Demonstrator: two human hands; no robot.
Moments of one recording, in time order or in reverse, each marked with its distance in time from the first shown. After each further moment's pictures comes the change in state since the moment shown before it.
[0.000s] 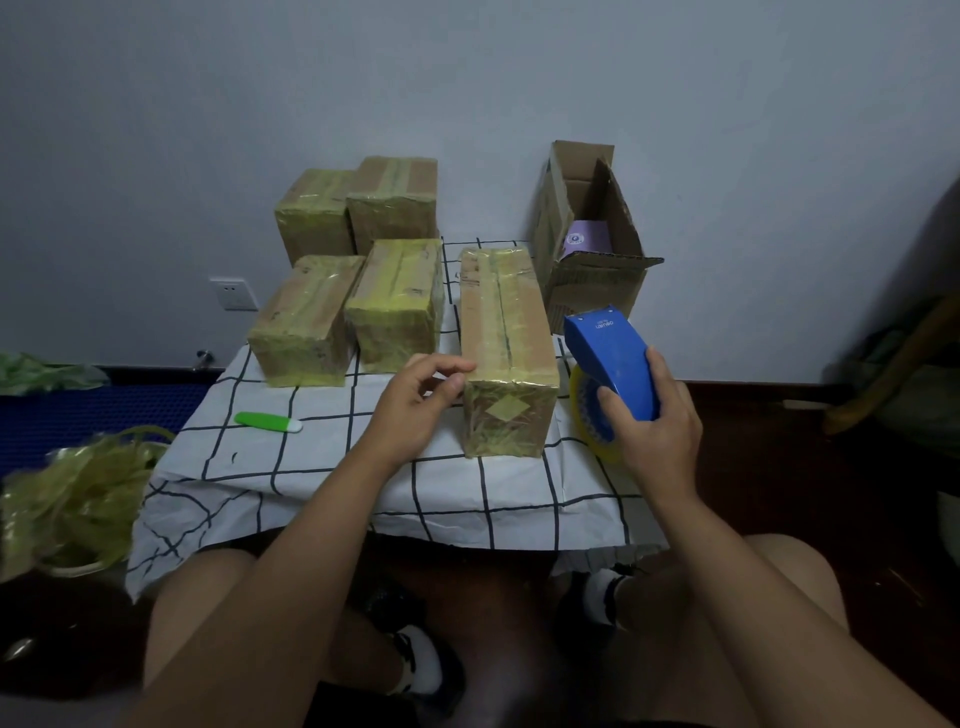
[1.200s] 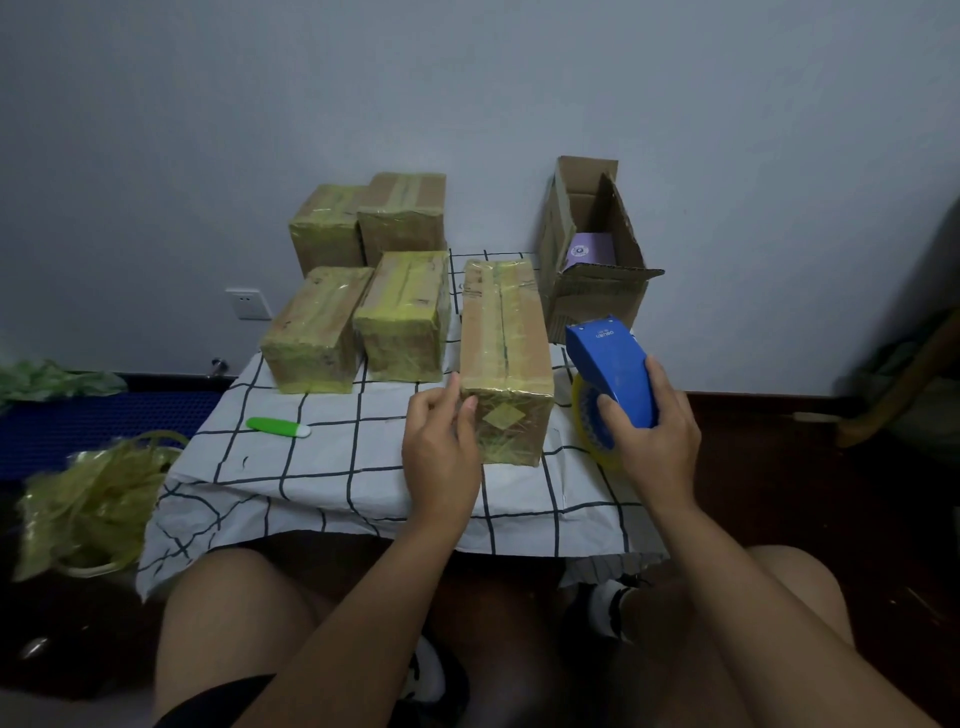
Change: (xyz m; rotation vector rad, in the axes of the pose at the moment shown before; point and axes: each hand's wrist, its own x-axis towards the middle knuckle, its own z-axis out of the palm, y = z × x) left_hand -0.037 0.006 0.062 0.256 0.574 0.064; right_hand 0.000 -0.002 -0.001 0.015 0.002 -0.008
